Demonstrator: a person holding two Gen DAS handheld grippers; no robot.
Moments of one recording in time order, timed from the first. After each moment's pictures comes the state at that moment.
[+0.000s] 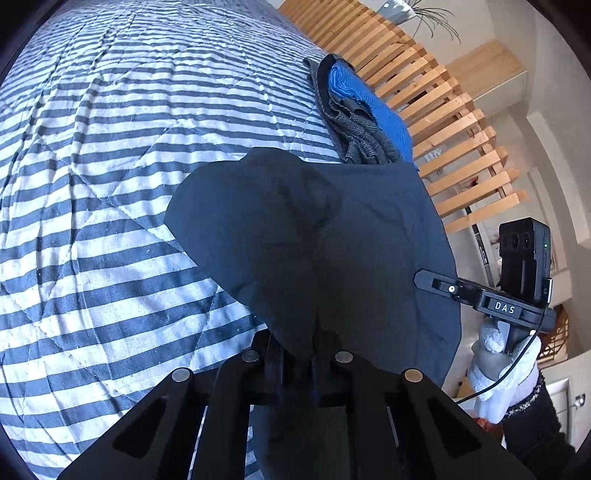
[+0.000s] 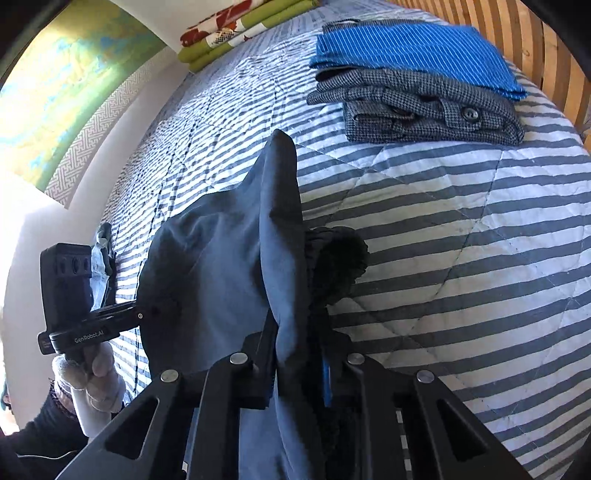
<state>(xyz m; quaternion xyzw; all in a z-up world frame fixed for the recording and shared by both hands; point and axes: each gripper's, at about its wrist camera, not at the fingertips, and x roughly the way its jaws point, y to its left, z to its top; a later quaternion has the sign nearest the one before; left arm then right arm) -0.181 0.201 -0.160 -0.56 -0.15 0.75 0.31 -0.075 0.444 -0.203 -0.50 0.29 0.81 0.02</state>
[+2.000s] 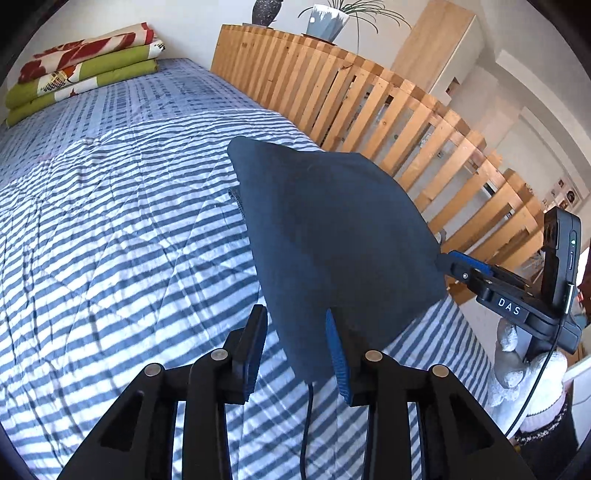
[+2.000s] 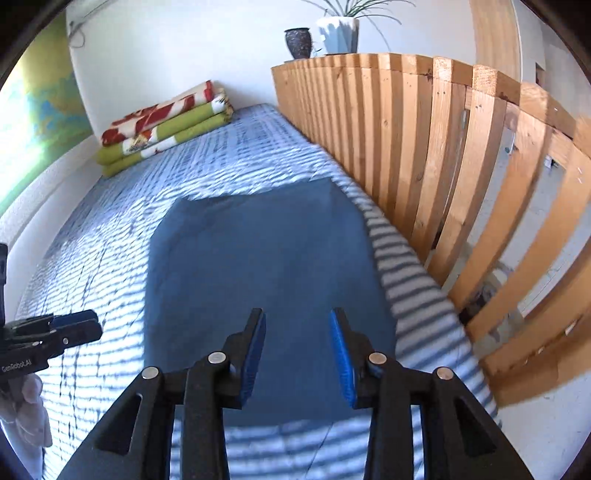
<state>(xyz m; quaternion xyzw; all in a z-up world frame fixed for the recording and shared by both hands) -0.362 0.359 -0.070 -0.47 0.00 0.82 0.33 -0.138 0.587 -0.107 -0.38 0.19 0.87 0.25</state>
